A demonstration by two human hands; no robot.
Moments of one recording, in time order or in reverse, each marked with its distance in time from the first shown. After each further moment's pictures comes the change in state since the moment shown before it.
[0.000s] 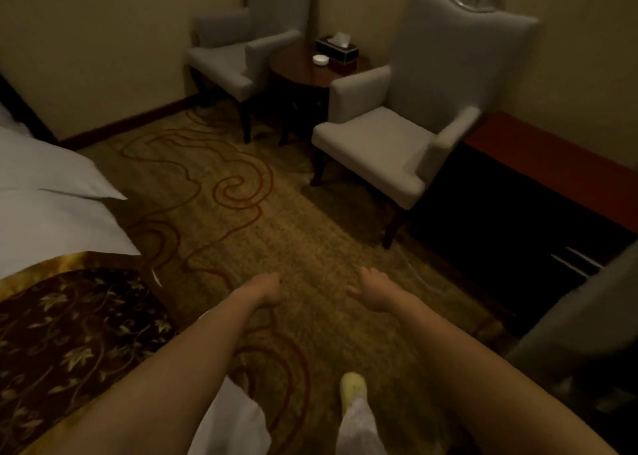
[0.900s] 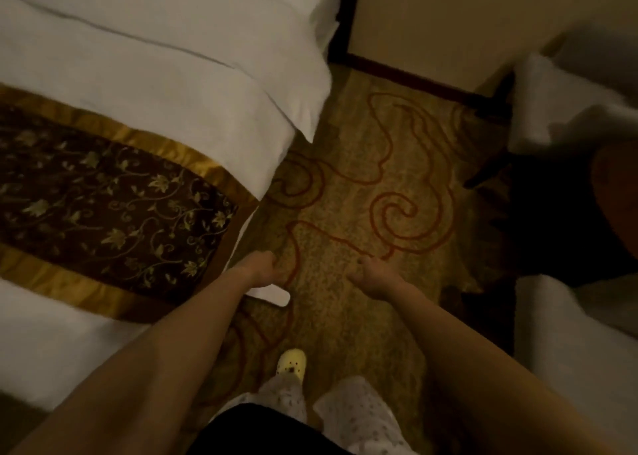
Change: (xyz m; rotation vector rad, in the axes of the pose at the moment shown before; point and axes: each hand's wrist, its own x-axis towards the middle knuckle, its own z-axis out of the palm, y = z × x) left_hand 0.194 -0.126 -0.159 -0.925 0.172 -0.766; right_hand 0.427 -0.262 -0.151 -0.741 -0.340 -0.764
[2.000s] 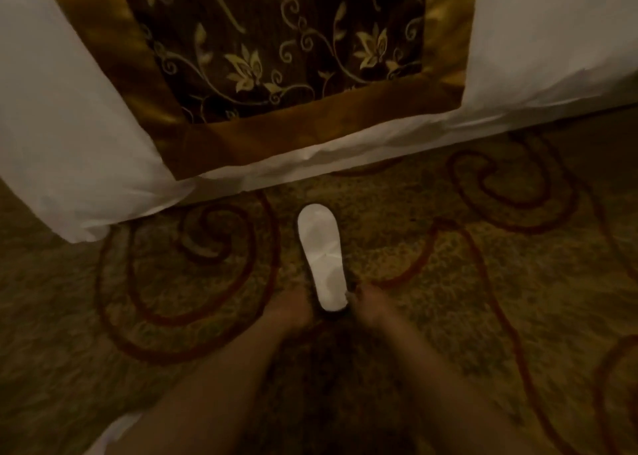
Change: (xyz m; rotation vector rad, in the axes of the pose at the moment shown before) left_hand 0.424 -0.137 0.368 -0.845 0.422 -0.595; right_hand 0.477 -0.011 0.368 -0.253 -0.304 -0.585
